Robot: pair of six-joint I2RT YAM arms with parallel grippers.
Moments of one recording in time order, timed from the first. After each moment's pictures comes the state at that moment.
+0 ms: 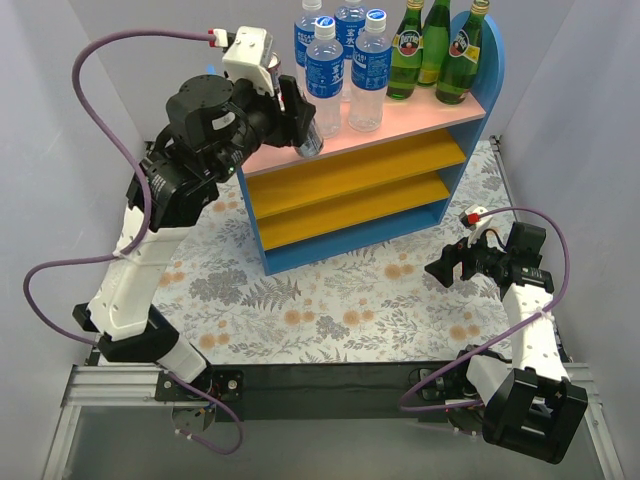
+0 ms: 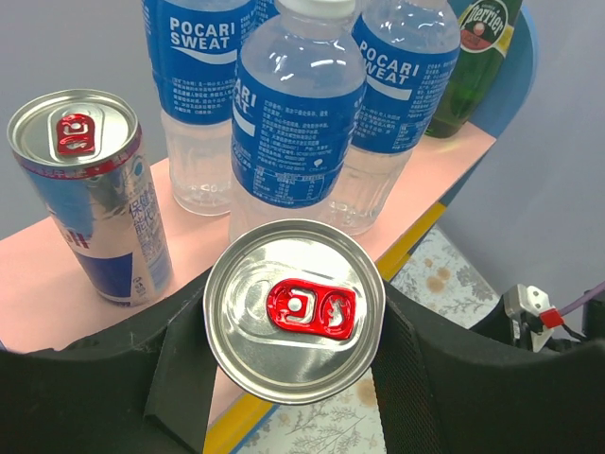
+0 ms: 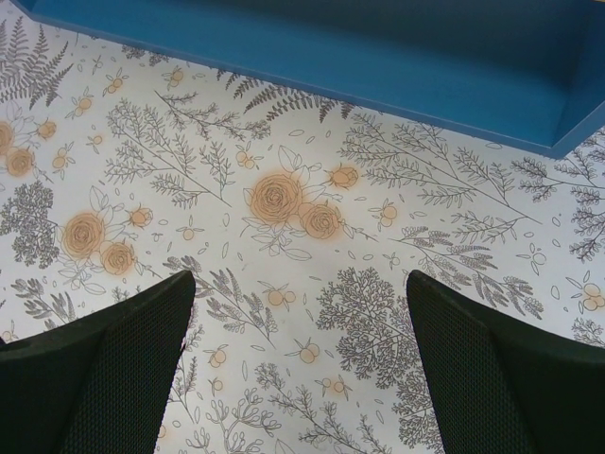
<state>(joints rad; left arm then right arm) -0.76 1.56 2.33 -0.80 -0.24 -0.19 -0.26 0.95 0.64 -0.49 -0.91 -0.50</state>
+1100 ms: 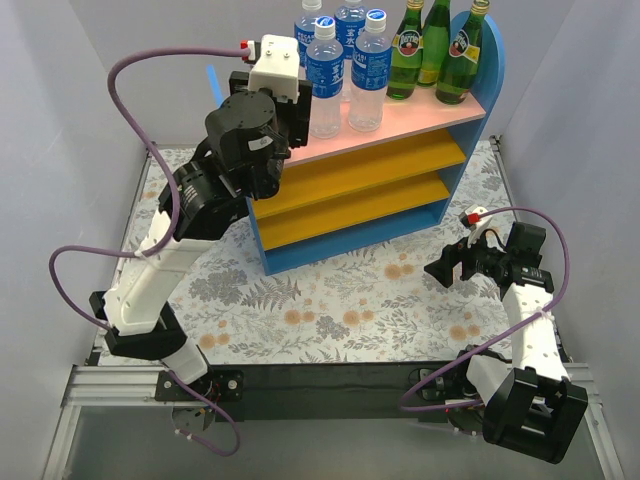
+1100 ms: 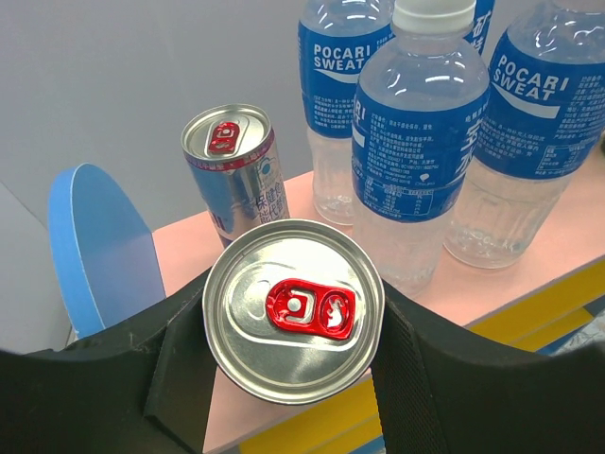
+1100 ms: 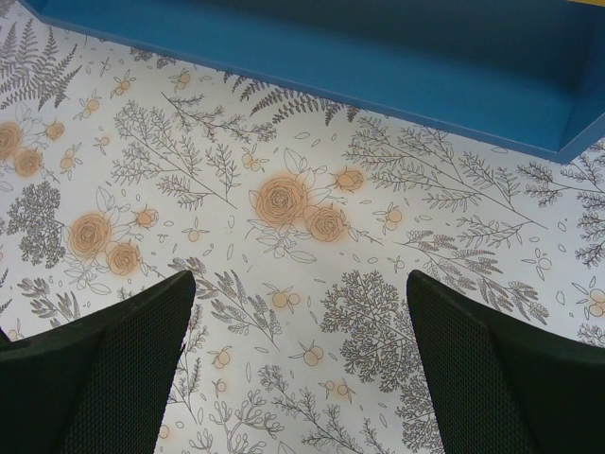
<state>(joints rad) -0.99 1.62 2.37 -0.73 -0.89 0.09 -0.26 0.95 0.64 -0.49 -0.93 -0.50</state>
